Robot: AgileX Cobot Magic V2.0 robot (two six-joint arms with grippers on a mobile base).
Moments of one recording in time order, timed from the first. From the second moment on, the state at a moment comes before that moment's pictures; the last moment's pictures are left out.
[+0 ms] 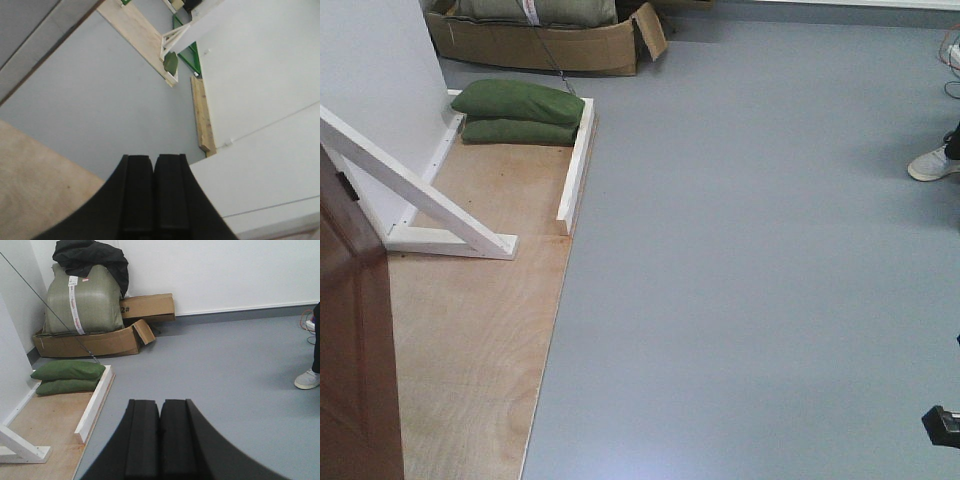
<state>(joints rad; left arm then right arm) 1.03 1.07 -1.59 0.23 0.90 -1.05 -0.03 -0.02 0.03 0.13 0.23 -0.02</state>
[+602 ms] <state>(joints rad) 0.86 1.00 -1.59 -0.18 0.88 -0.60 -0.03 -0.02 0.03 0.13 0.23 -0.02</state>
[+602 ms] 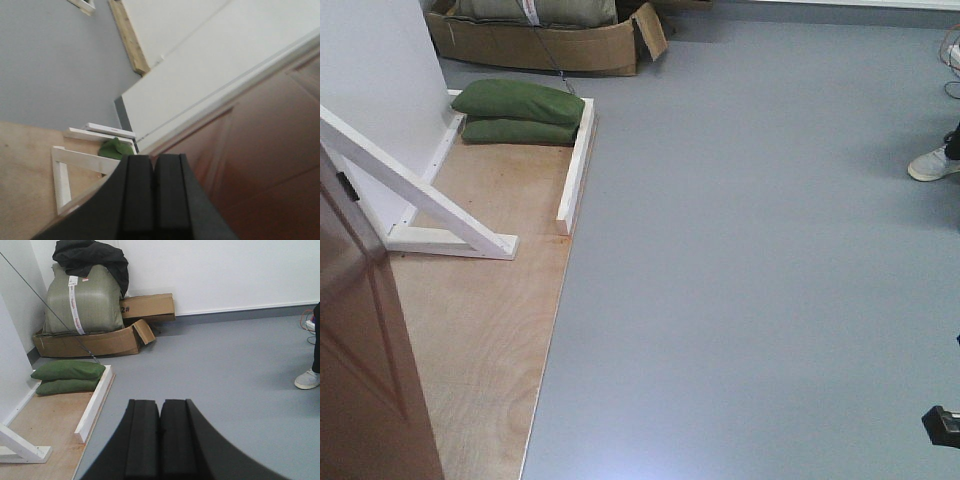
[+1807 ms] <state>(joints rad) -0.02 1.09 -1.32 -0.40 0.34 0.20 -0.03 -0.02 0.03 0.13 0.23 -0.02</state>
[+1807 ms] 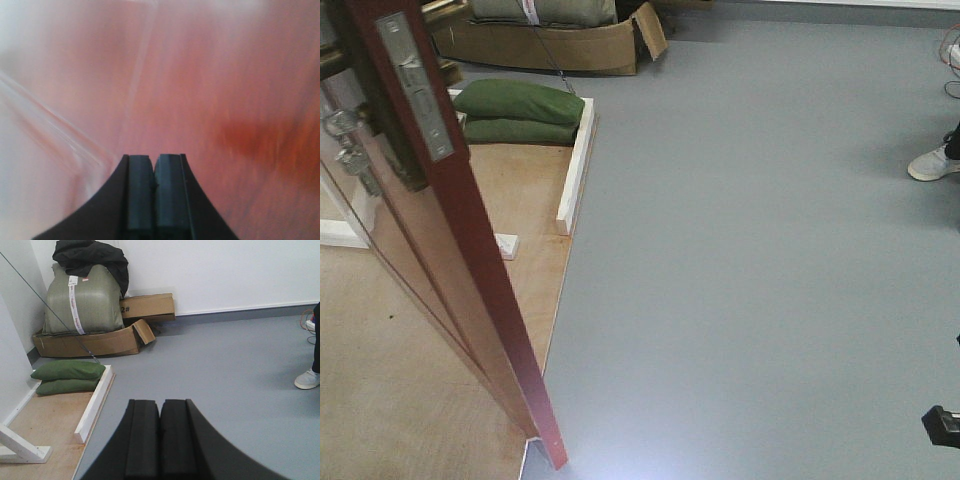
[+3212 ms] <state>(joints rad) -0.12 1.31 -1.32 -0.40 0.27 0.24 -0.03 -0.02 0.03 0.13 0.23 -0.02</state>
